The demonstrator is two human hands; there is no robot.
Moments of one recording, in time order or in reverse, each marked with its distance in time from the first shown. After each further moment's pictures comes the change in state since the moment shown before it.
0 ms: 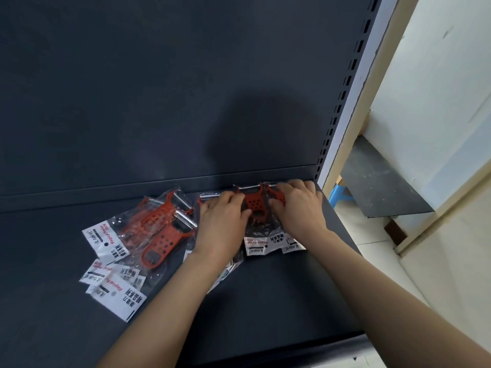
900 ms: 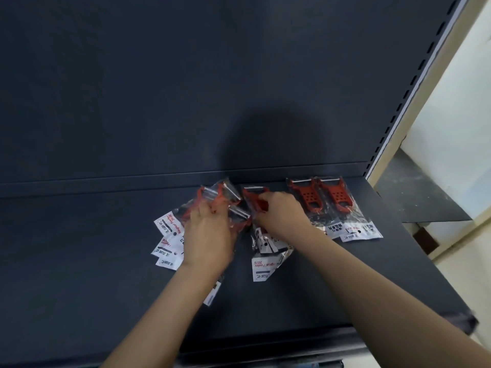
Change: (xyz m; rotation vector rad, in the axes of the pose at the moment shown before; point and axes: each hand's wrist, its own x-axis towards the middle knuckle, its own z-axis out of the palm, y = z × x) left_hand -0.071 -0.096 -0.066 0.226 -0.108 -0.225; right_hand -0.026 -0.132 0.030 0.190 -0.287 -0.052
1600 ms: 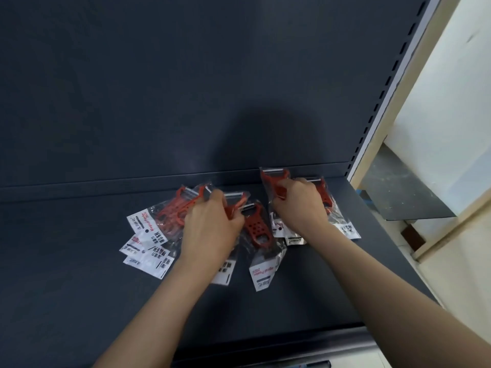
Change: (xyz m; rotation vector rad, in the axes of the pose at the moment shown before) left_hand 0.007 0.047 -0.018 -0.400 0.168 -0.041; right_hand 0.002 0.054 -0.036 -0.058 0.257 0.044
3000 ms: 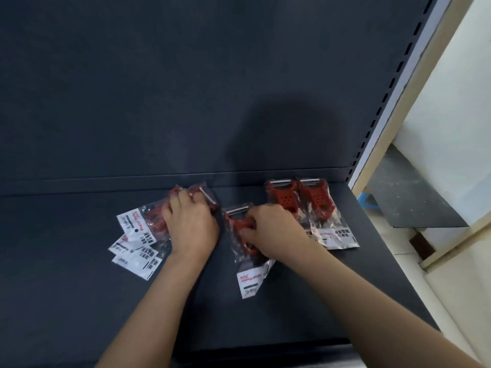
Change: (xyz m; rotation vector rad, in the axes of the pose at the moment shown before) left_hand 0.023 -0.022 0.034 0.425 0.035 -0.125; right_hand -0.023 -0.024 -0.002 -0.071 -0.352 -0.186
